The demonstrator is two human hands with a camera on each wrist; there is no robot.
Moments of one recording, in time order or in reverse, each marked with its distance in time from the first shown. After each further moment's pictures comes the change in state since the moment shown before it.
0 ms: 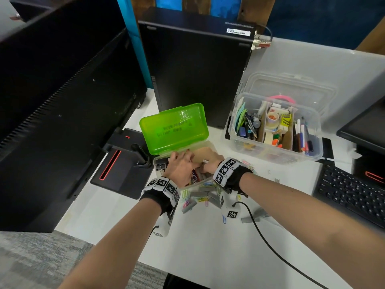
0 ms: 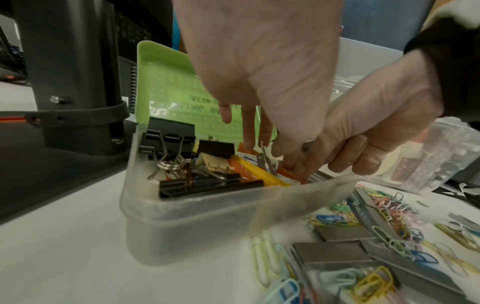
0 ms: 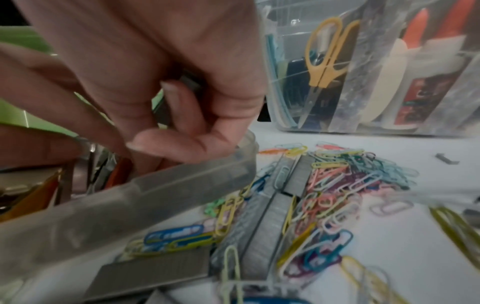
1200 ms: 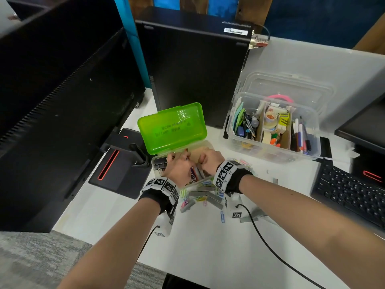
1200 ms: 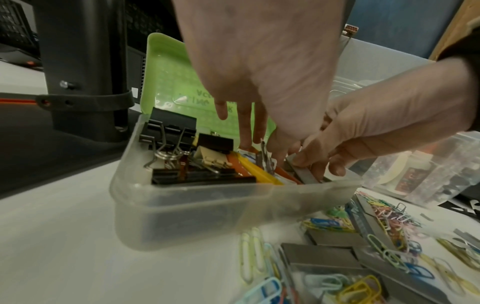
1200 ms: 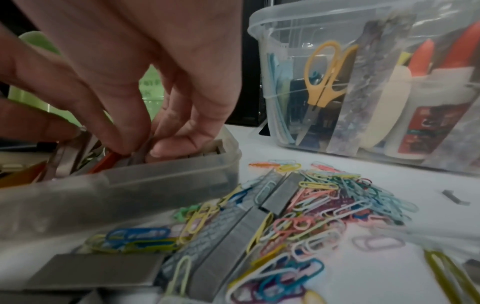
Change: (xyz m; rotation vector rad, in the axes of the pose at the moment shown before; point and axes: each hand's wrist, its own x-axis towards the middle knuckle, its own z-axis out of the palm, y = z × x) left_hand 0.004 0.005 0.008 -0.209 0.026 -0.156; right_hand 0.008 0.008 0.007 -0.009 0.145 -0.190
